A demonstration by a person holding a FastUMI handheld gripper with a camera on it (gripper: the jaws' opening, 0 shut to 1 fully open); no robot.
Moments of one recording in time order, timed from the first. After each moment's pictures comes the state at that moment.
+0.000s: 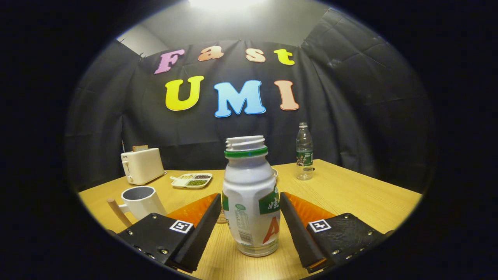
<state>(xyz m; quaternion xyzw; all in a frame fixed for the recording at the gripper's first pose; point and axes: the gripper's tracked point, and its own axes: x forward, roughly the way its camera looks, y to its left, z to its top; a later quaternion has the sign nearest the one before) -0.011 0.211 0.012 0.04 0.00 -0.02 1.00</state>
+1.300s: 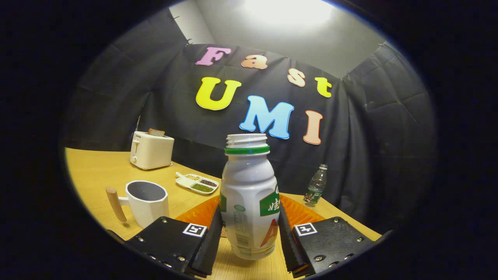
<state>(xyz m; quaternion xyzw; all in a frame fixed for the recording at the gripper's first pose) -0.005 0.259 0.066 -0.15 -0.07 0.04 0.99</state>
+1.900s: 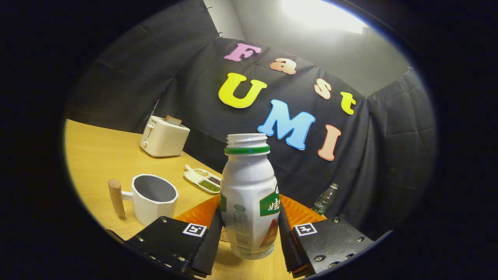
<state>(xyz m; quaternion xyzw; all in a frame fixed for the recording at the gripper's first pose) 0.008 0.287 0.070 -0.23 -0.06 0.07 0.97</state>
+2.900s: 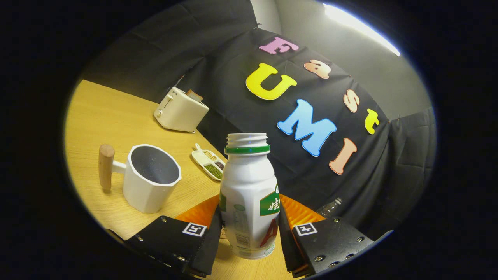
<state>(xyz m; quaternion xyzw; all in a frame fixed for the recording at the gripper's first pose) 0.030 0.299 0.053 -0.36 -0.03 0.10 0.93</state>
